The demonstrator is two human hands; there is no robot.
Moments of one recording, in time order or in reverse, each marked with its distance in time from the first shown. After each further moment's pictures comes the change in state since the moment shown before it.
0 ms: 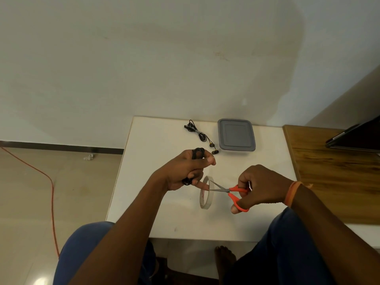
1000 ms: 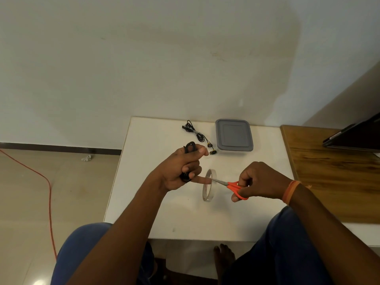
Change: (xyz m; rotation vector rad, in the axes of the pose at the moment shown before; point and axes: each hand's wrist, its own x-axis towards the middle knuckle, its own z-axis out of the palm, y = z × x) left_hand -0.001 -0.001 0.000 -0.351 0.018 0.036; right_hand 0.007 0.012 -0.002 0.067 0.071 -0.042
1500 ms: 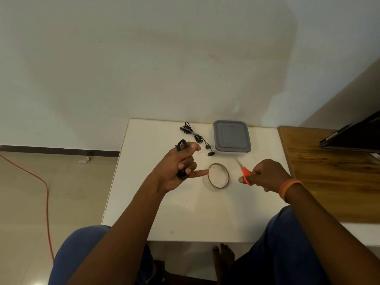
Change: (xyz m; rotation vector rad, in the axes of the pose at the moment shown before) left_hand 0.002 -0.001 -0.001 -0.154 0.143 0.068; right_hand 0.009 0.031 -0.006 0.112 0.236 0.396
